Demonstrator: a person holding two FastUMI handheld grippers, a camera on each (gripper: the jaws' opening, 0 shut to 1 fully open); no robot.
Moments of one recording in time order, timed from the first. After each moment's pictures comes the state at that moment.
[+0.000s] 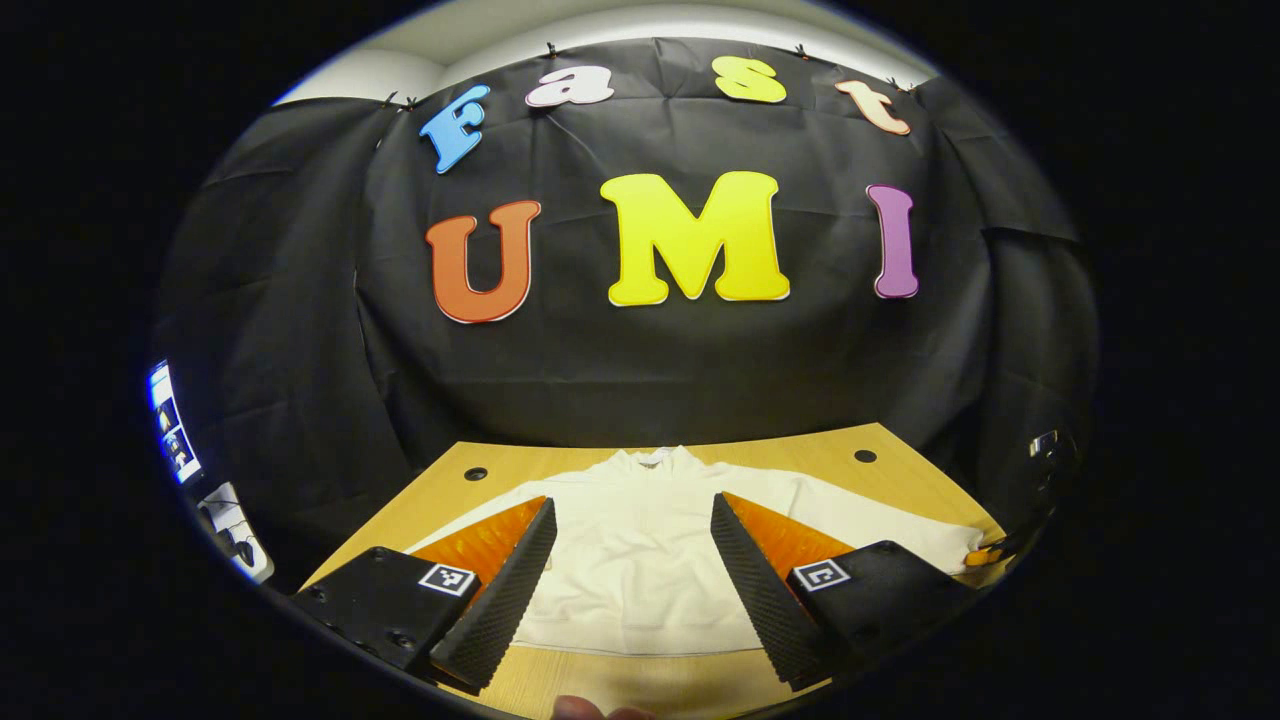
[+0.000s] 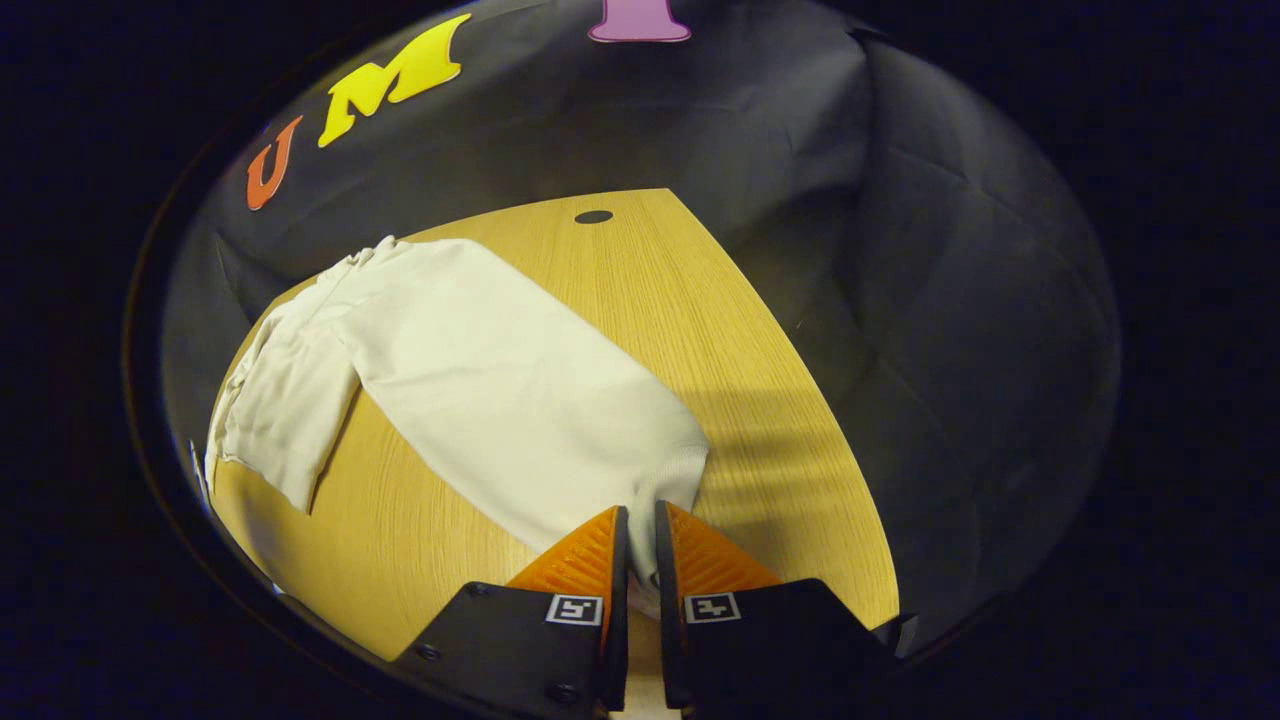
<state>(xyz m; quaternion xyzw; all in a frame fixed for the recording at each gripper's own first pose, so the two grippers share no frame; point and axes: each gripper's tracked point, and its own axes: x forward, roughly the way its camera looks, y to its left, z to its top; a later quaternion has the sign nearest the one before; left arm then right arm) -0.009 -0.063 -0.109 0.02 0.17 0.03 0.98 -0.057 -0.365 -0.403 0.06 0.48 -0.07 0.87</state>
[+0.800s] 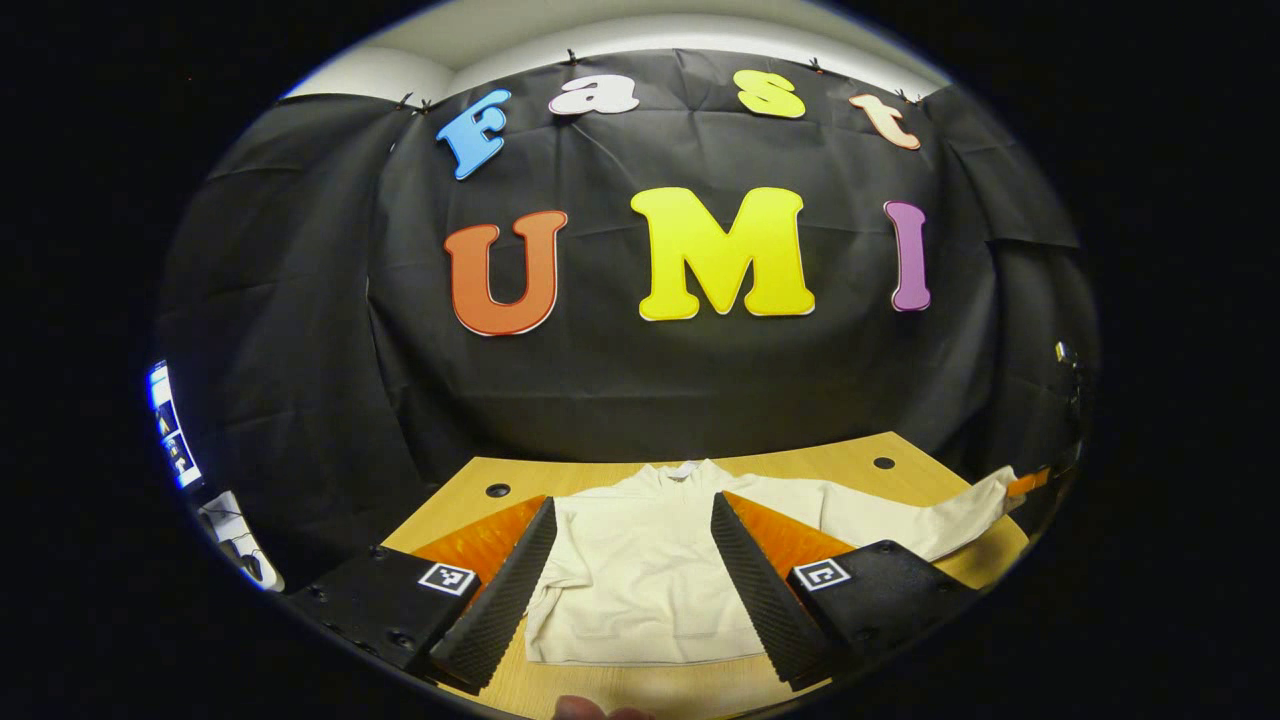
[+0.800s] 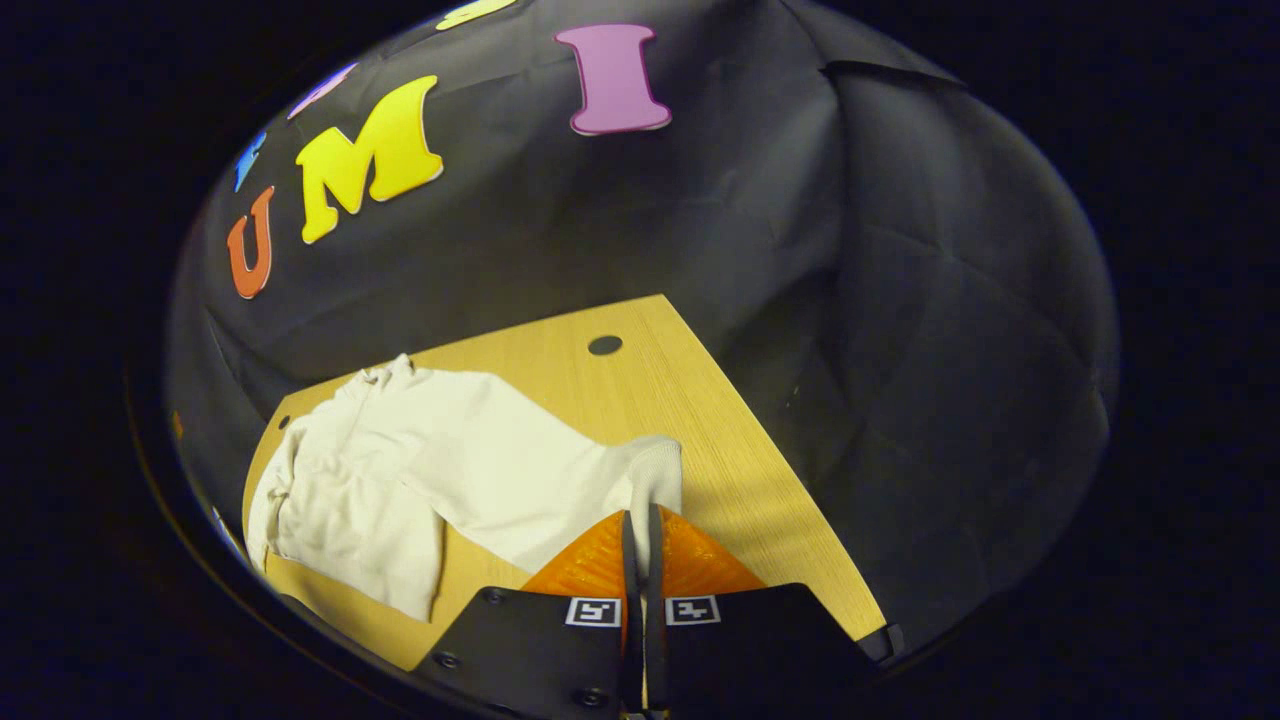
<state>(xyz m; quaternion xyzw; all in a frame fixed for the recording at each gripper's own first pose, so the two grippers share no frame) -0.002 -0.005 -0.101 0.02 0.15 0.02 0.99 0.035 -0.317 -0.257 0.08 0.37 -0.09 0.92</state>
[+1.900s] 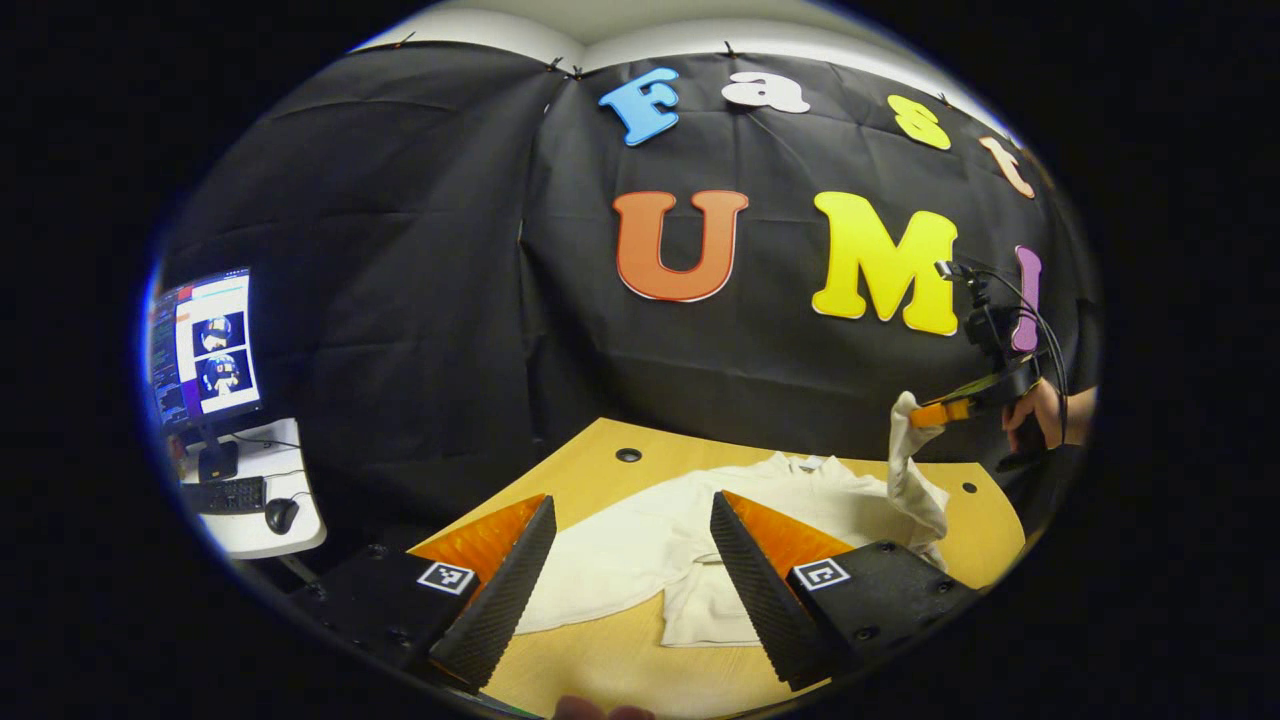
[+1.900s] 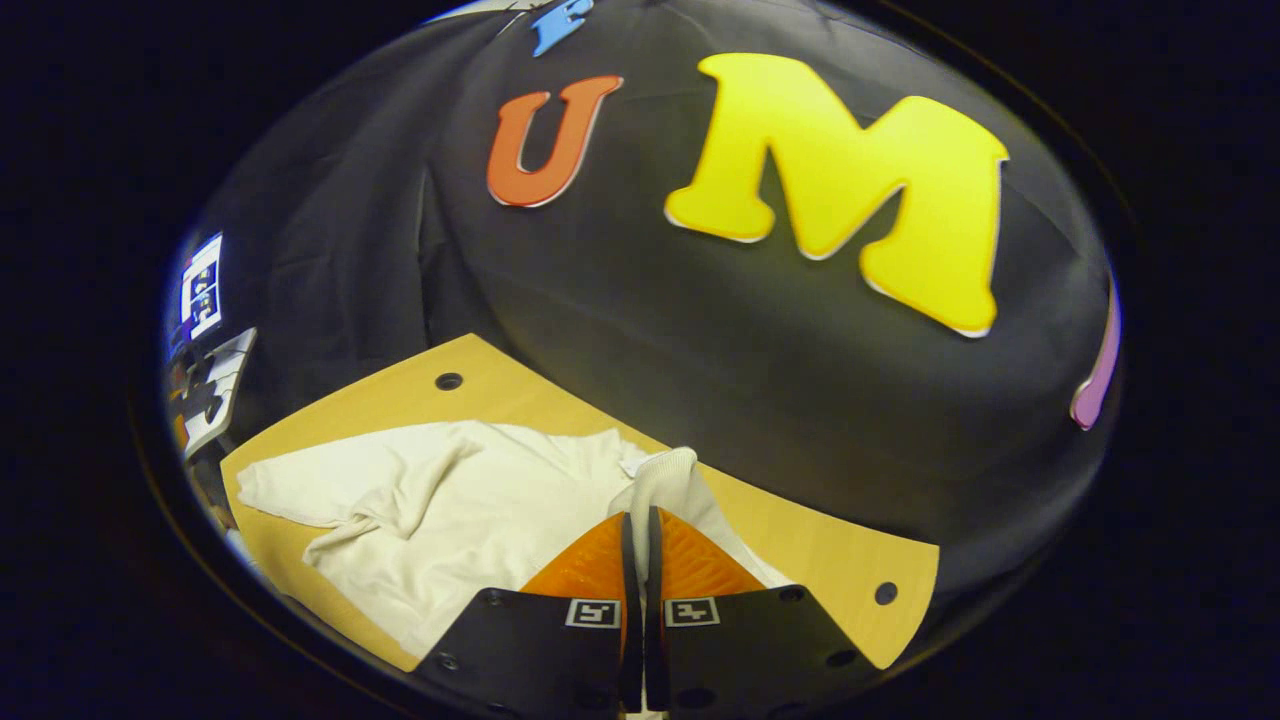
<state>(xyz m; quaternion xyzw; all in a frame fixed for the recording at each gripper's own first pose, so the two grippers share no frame) -0.068 0.170 -0.129 -0.06 0.16 0.19 0.97 0.241 0.128 -0.221 -0.14 0.31 0.27 0.90</state>
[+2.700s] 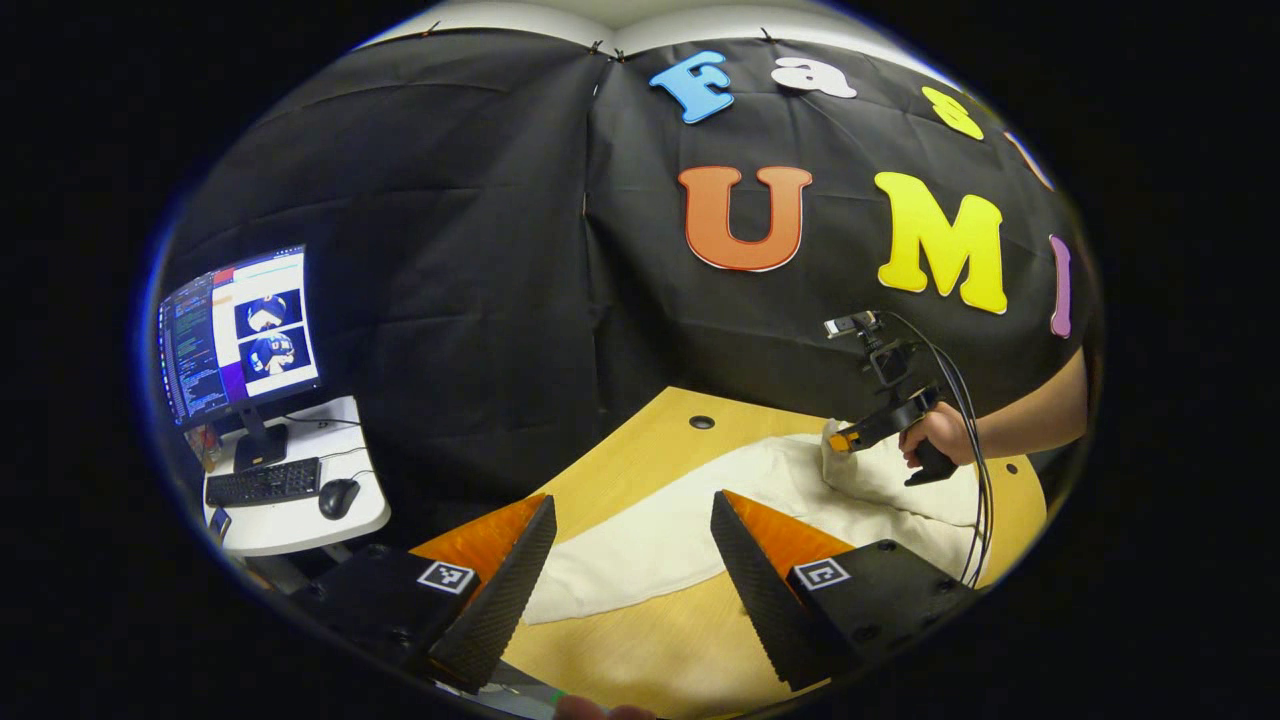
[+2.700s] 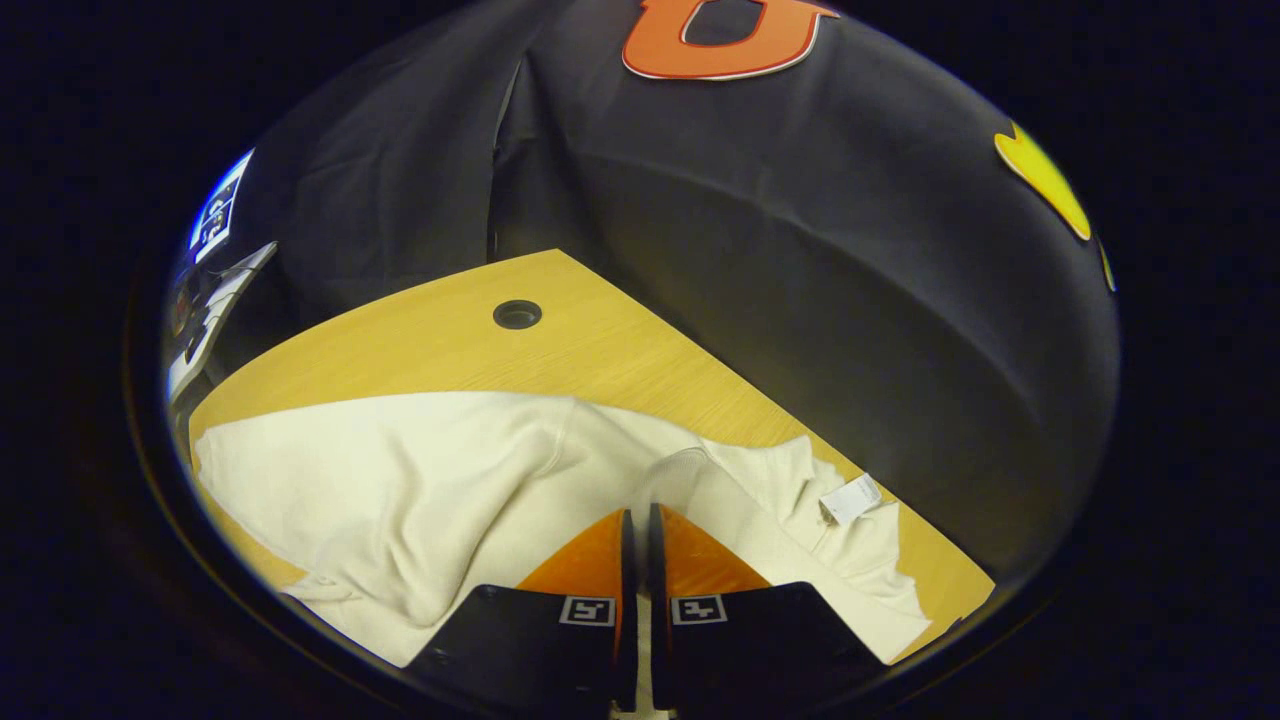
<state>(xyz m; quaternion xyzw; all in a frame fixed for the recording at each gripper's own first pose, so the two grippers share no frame) -0.121 0.223 -0.154 -0.05 0.20 0.25 0.95 0.256 0.314 -0.385 -0.21 0.36 0.32 0.85</state>
